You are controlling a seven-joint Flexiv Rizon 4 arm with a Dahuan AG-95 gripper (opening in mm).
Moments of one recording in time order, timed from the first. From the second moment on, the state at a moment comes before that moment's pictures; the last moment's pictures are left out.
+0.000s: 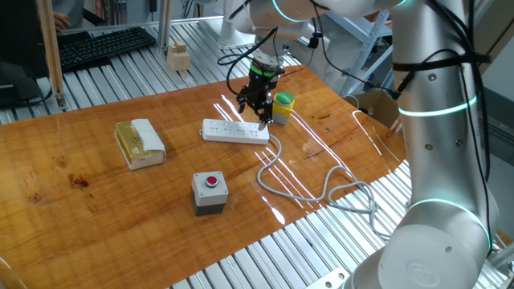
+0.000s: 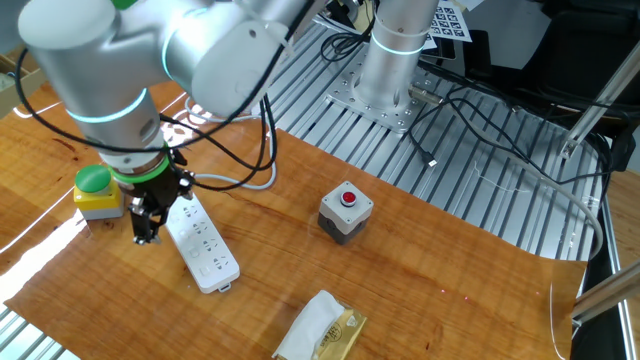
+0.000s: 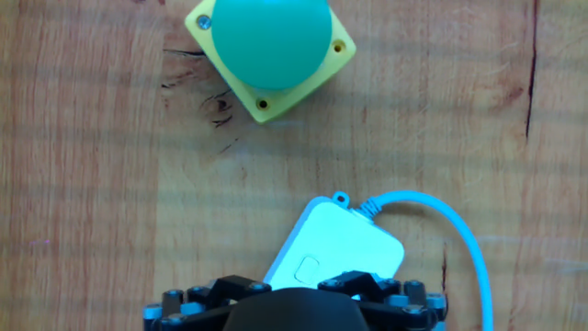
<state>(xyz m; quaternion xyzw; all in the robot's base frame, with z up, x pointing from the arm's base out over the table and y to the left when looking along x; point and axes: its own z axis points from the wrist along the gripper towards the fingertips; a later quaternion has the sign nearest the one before) 0.618 -0.158 0.032 -0.67 -0.74 0.00 0.05</state>
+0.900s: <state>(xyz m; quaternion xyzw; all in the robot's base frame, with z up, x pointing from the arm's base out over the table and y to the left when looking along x) 0.619 -0.159 0.031 -0.70 -0.71 0.02 0.04</state>
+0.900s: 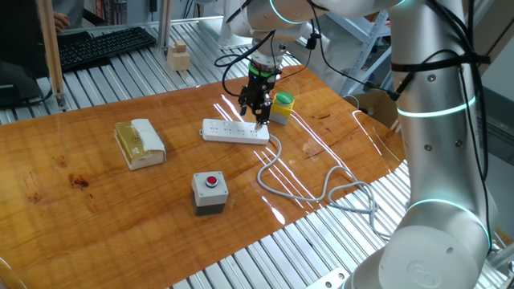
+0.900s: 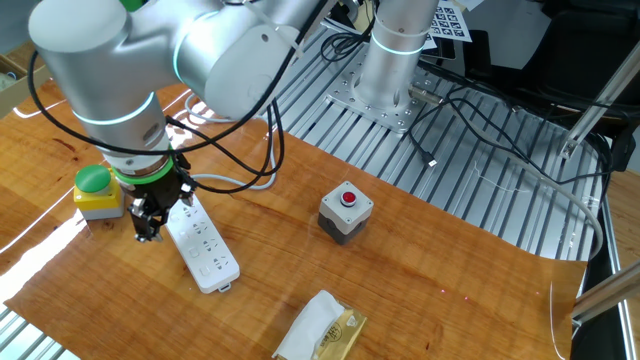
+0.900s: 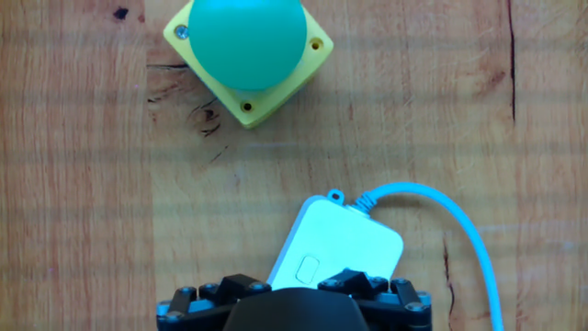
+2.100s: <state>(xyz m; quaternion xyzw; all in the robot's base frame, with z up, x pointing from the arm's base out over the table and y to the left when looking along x) 0.620 -0.159 0.032 -0.70 -0.71 0.04 0.05</state>
